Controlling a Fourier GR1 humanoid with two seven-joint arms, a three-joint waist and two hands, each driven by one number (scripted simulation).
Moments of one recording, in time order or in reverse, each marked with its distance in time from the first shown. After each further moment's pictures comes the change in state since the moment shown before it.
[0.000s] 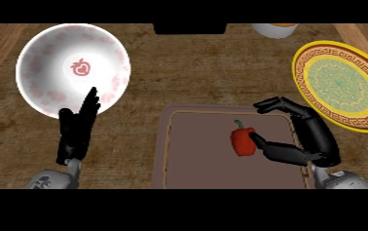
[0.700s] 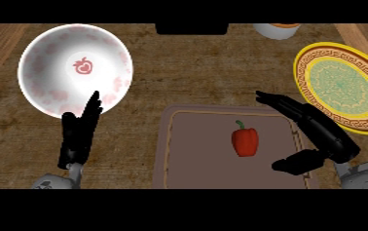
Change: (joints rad) left arm 0.029 -0.016 -0.005 -0.024 -0.026 -0.012 0.016; right arm -0.080 -0.238 0.100 -0.001 0.352 0.149 0.065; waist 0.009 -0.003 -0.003
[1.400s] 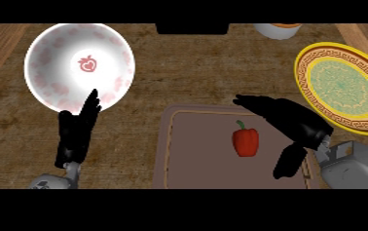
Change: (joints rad) left arm 0.004 -0.010 0.033 -0.024 -0.028 -0.031 0.026; right arm -0.190 0.033 0.106 -0.053 0.079 0.389 0.448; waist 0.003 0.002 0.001
